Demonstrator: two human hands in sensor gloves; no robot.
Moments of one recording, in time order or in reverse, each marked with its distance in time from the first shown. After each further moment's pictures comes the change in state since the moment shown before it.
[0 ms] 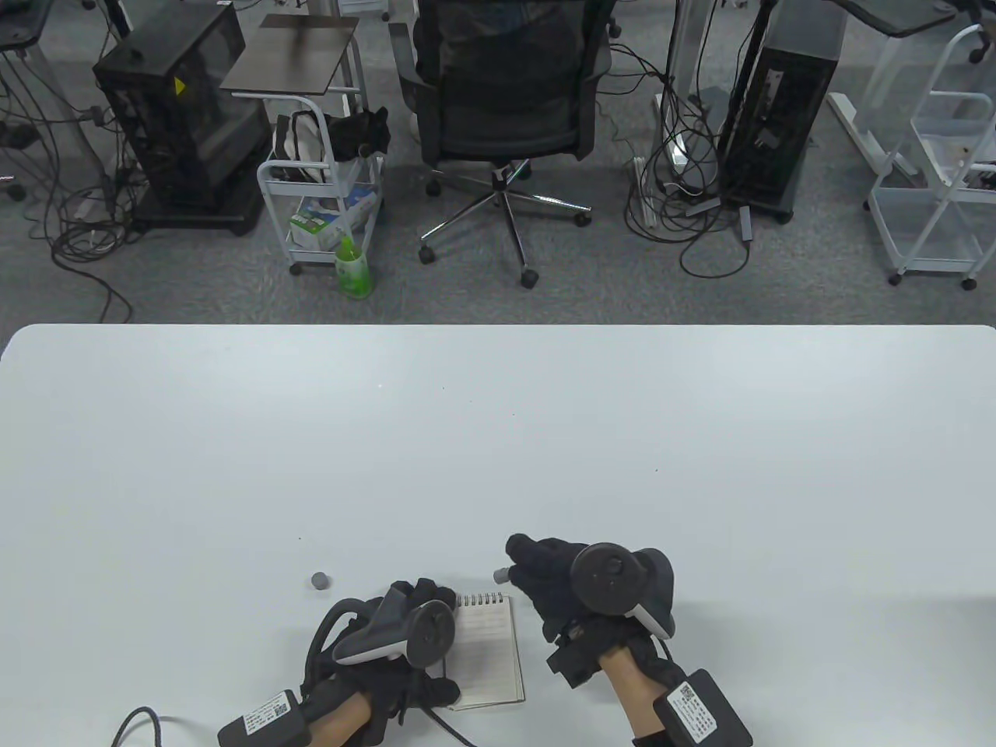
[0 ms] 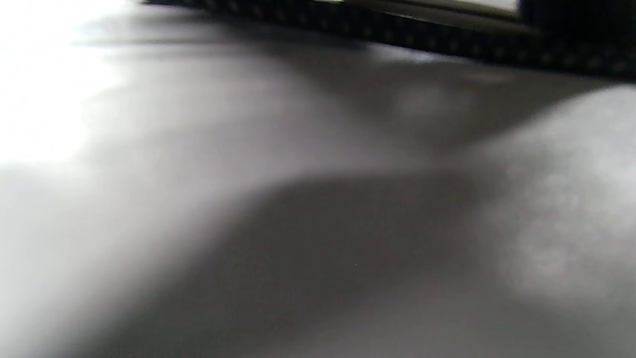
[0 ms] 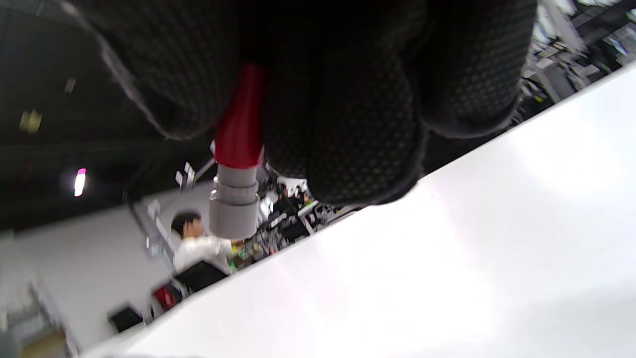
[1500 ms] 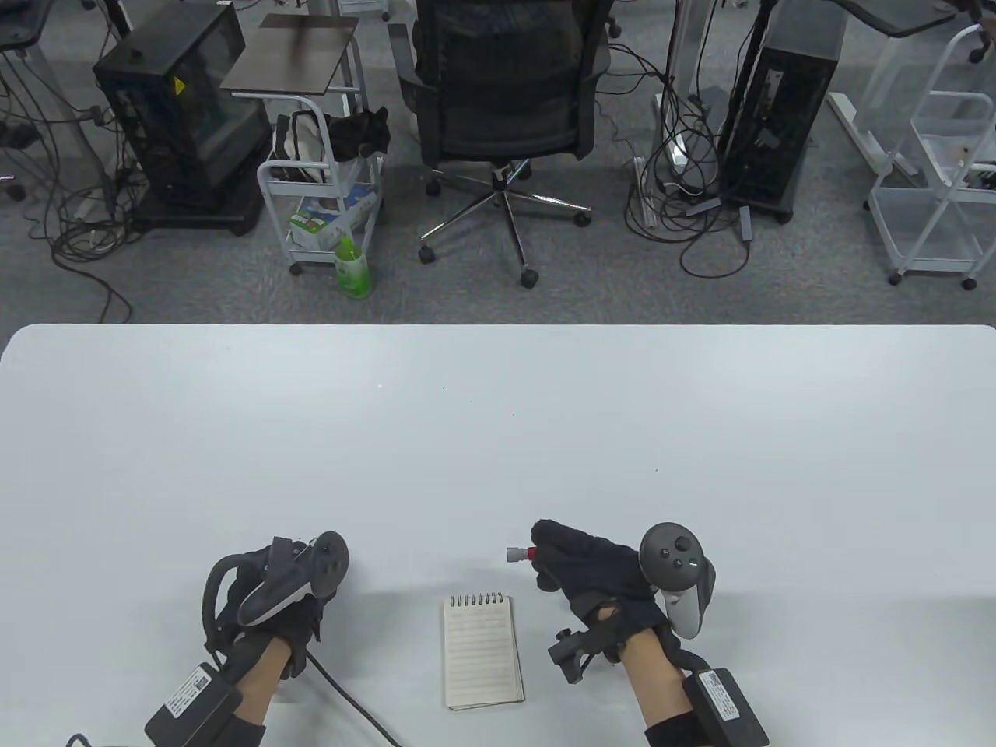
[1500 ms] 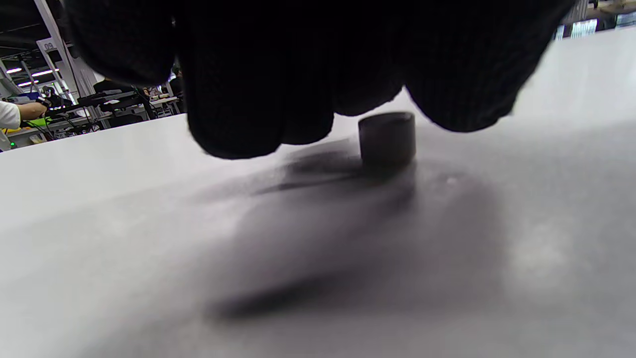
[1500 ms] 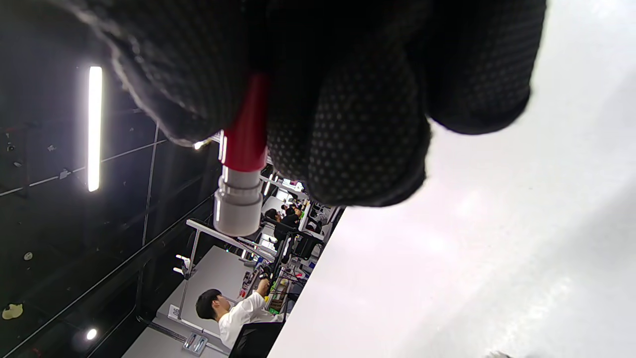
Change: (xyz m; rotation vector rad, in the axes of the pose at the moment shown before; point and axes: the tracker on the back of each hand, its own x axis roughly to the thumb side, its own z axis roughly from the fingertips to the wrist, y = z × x) left_hand -0.123 0.031 0.018 0.214 0.458 -0.100; right_hand -0.048 -0.003 0.002 0.012 0.200 -0.420
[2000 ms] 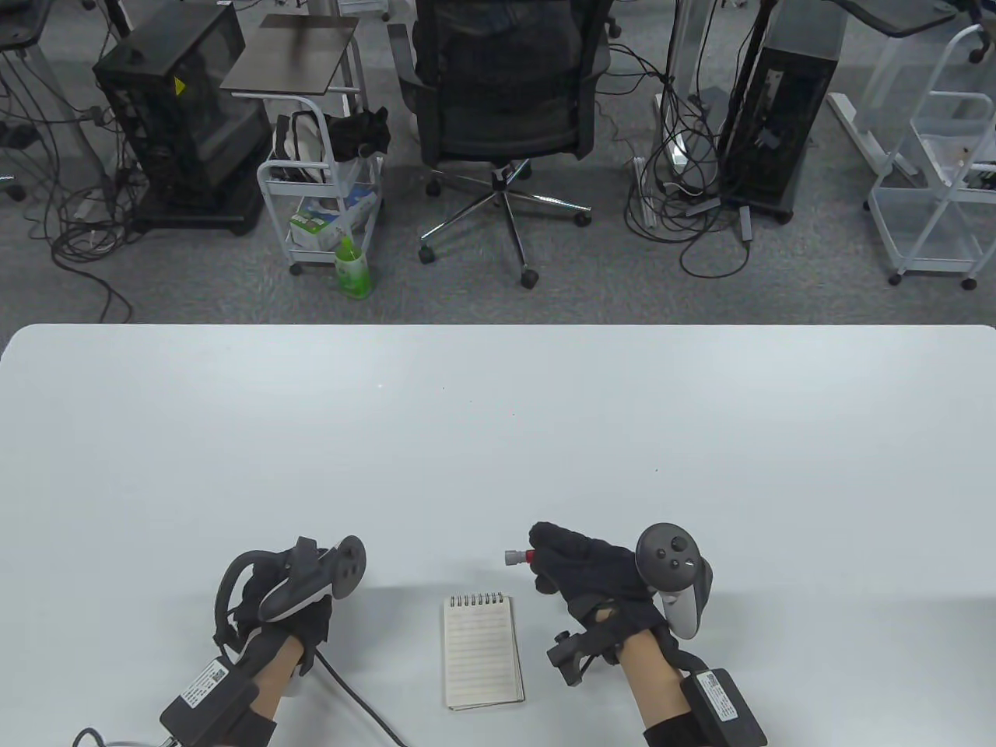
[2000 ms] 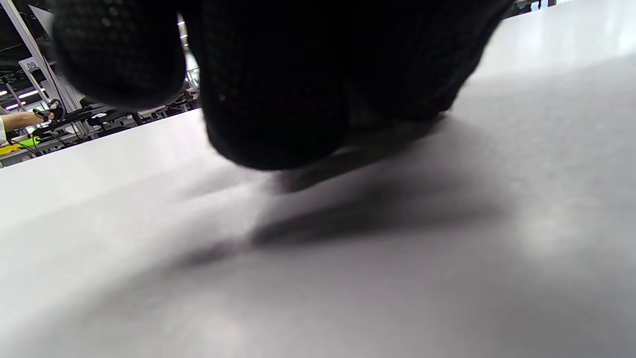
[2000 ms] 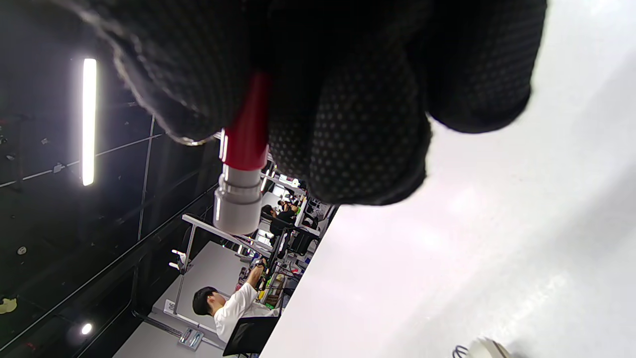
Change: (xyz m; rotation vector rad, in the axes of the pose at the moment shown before) left_hand 0.012 -0.007 -0.007 -0.001 -0.022 -0.067; right_hand 0.003 0.004 0.001 0.016 0.010 0.012
